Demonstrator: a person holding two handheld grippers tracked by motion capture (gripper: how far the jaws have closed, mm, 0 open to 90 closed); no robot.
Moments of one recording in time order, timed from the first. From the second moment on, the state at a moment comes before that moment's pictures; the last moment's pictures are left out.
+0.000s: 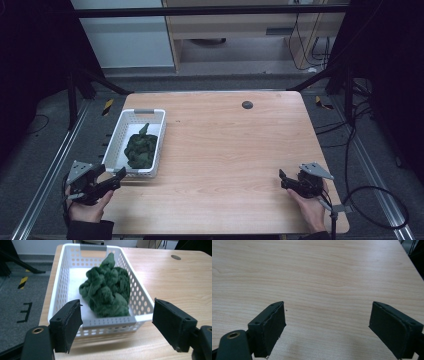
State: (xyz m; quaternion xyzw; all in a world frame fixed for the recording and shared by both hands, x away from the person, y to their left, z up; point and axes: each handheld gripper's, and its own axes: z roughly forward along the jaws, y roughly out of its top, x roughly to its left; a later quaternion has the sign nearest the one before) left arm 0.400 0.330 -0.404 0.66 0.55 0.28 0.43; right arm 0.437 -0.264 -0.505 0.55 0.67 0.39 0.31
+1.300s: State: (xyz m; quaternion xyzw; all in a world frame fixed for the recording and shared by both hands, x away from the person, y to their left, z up) left arm 0.482 0.319 -0.354 0.73 0.52 0.25 0.37; right arm 0.437 -0.263 -0.507 0.55 0.67 0.38 0.32
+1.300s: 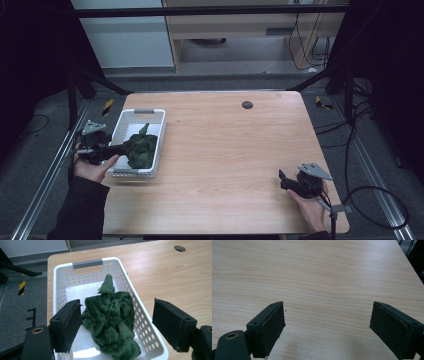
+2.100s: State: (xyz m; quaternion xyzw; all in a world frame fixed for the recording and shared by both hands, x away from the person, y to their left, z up) left arm 0.524 0.318 -0.365 0.77 0.53 0.22 0.29; right arm 0.438 -0.262 -0.507 0.54 0.68 0.38 0.32
